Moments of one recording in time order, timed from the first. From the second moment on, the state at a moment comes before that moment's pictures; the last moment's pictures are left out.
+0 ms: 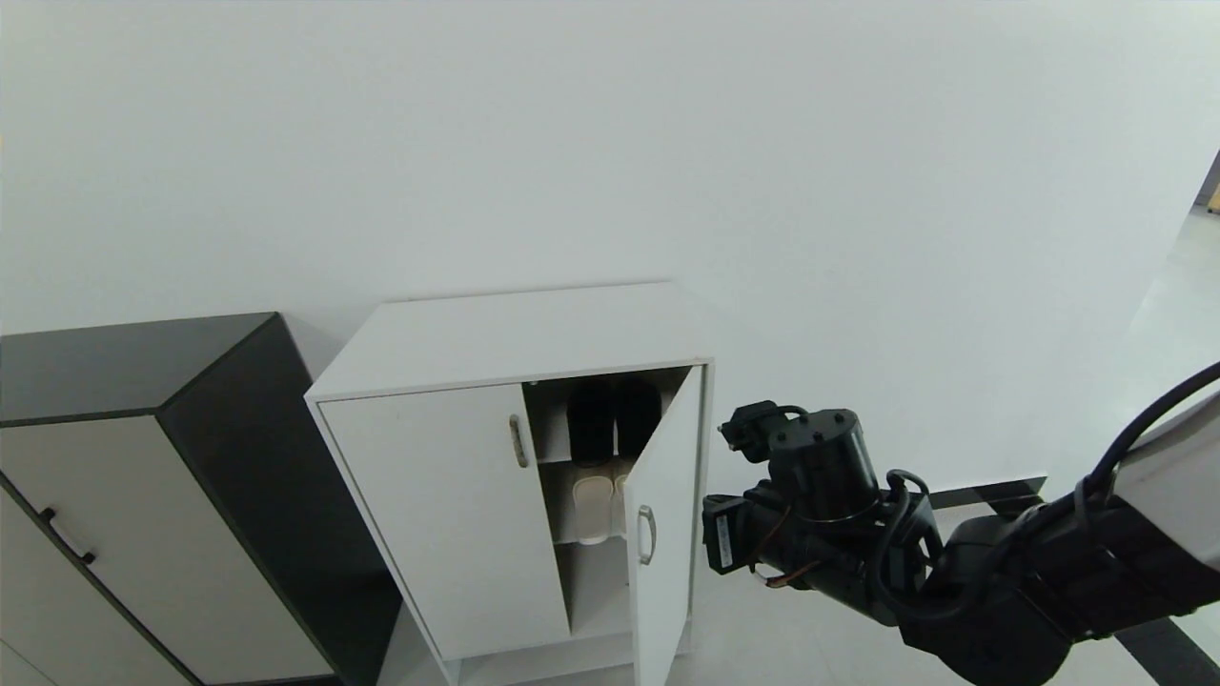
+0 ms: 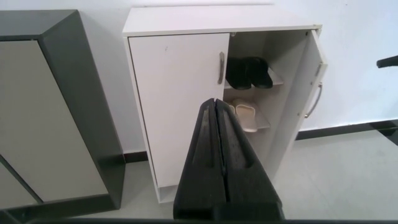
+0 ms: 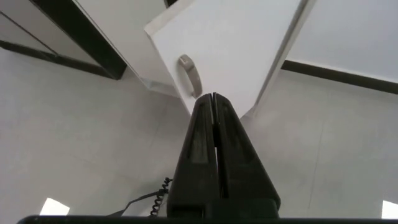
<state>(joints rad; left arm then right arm) 0.00 0.00 0.00 0.00 0.02 -0.02 0.78 1.97 -0.87 -0.64 -0.22 0.25</state>
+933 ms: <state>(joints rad) 0.00 0.00 0.00 0.00 0.02 -0.02 0.76 1.94 -0.79 -0.77 -0.13 0.19</state>
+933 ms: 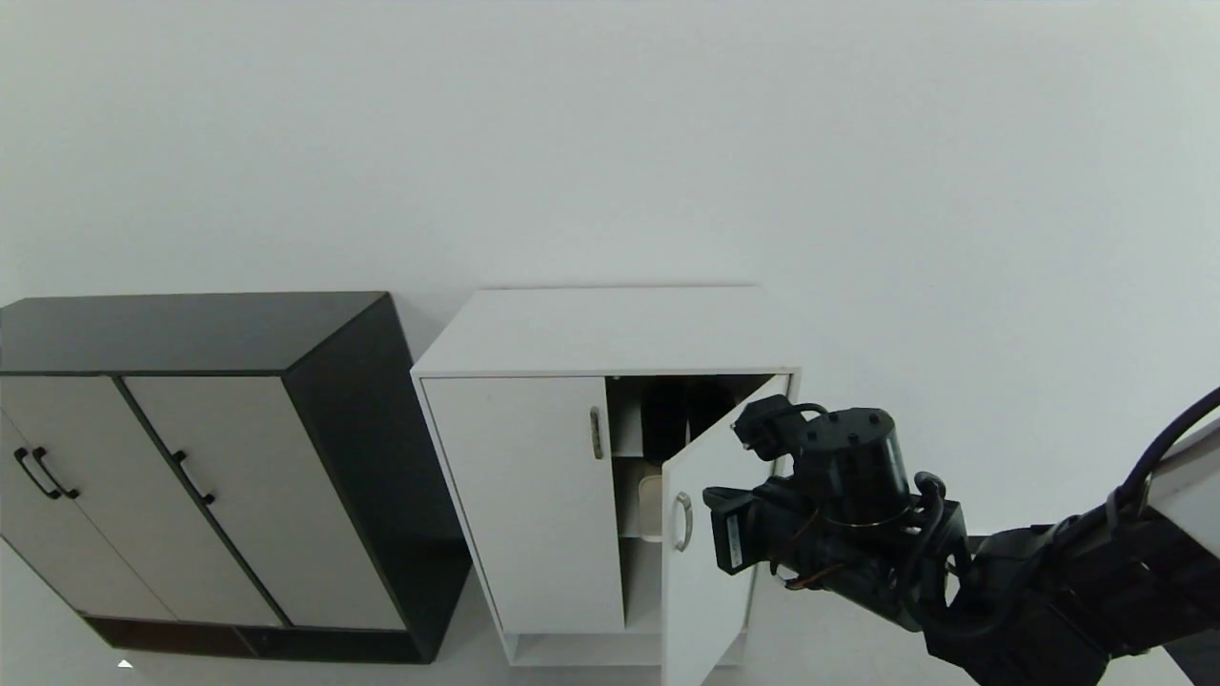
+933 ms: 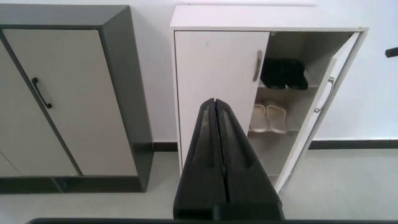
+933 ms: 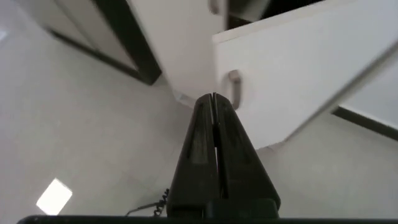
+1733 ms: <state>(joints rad) 0.00 0.00 0.00 0.00 0.02 -0.02 0.64 1.99 -0.62 -0.91 0.08 0.03</state>
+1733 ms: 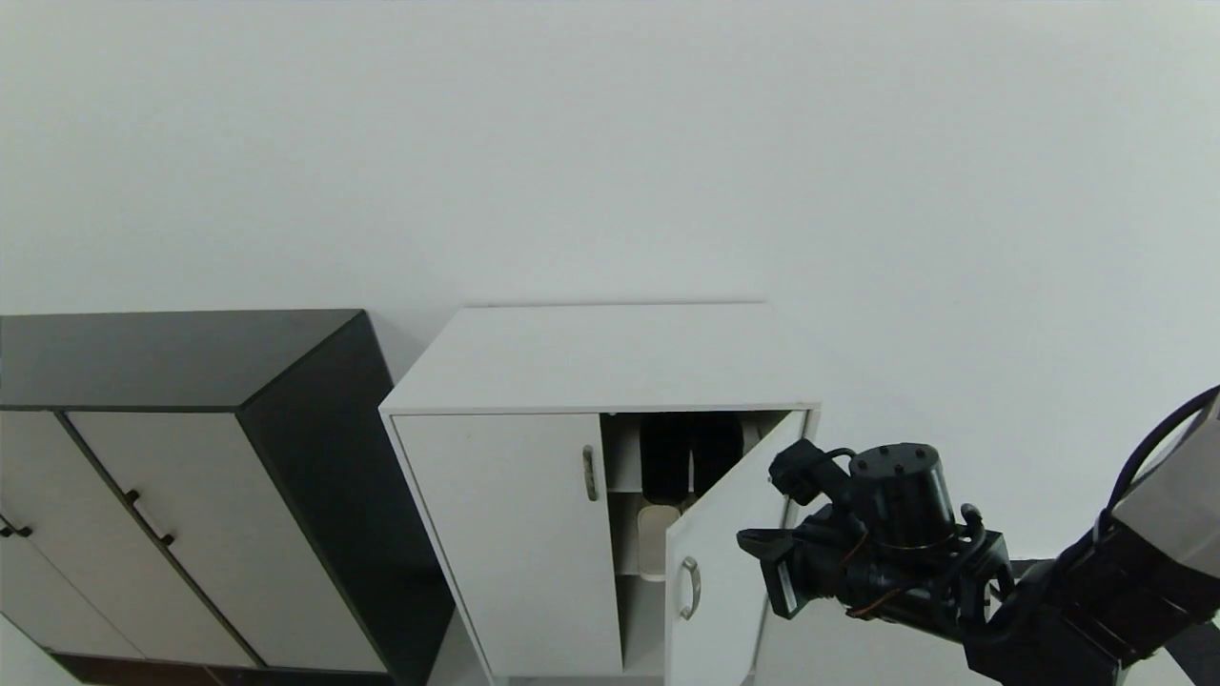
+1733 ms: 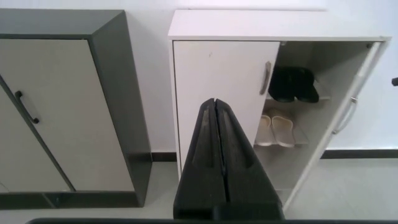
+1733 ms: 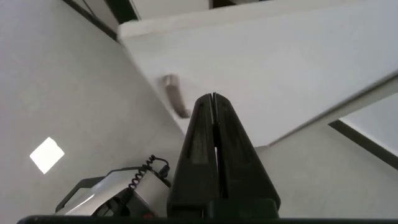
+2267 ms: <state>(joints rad) 0.00 0.00 0.00 0.00 0.02 -0.02 0.61 2.05 -0.71 -0.91 0.08 0.03</state>
